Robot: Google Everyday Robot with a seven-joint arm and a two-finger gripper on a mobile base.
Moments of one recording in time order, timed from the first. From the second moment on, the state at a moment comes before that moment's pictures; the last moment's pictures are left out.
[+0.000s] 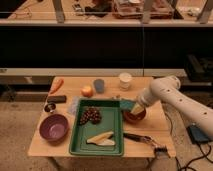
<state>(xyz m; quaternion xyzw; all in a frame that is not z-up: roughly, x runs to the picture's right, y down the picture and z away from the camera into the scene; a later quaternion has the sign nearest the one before) 0.180 0.089 0.813 -0.22 -0.11 0.20 0.95</state>
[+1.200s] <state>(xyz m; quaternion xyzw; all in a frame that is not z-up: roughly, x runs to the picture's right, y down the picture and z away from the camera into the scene) 0.258 0.092 0.825 -0.22 -0.04 0.25 0.94</state>
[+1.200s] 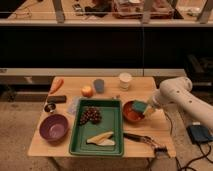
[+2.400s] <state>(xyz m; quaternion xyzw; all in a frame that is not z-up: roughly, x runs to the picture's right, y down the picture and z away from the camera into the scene) 0.173 0.118 0.802 -0.23 -0.09 0.19 0.95</state>
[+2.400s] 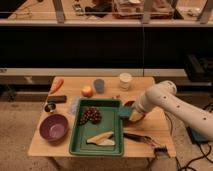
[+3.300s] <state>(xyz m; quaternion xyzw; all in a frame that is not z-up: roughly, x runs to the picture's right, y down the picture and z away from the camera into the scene) 0.289 0.087 0.823 -0.20 -0.01 0.27 0.94</state>
